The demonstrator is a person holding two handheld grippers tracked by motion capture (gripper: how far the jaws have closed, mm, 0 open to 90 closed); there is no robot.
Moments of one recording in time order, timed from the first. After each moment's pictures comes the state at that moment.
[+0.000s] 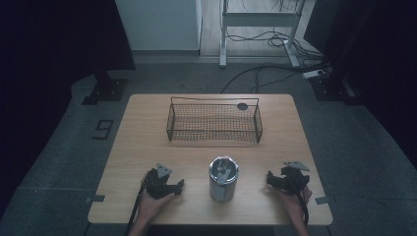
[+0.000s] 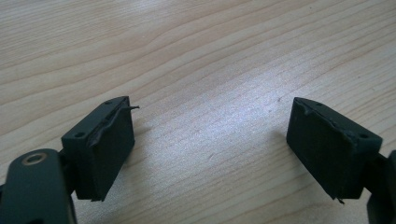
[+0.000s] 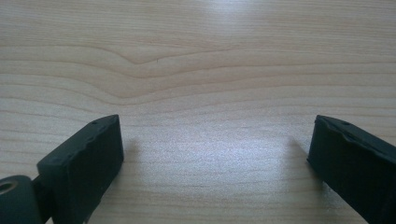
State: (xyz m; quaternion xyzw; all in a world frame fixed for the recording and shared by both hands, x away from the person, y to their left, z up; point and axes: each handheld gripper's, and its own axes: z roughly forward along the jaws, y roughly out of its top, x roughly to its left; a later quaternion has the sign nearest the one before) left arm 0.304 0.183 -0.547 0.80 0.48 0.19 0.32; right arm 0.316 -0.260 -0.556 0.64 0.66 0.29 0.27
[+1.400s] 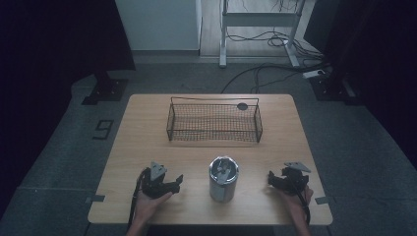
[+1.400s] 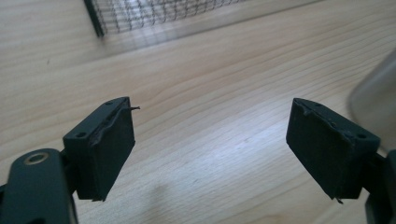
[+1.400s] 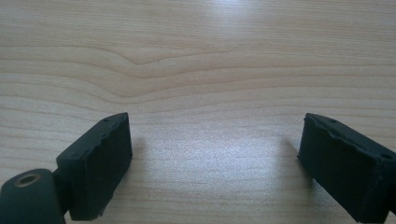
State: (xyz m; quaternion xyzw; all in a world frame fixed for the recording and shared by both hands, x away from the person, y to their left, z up) left arm 0.286 0.186 -0.509 0.77 0.46 0.22 0.39; right arm 0.313 -0.261 -0.556 0.63 0.66 0.29 0.27
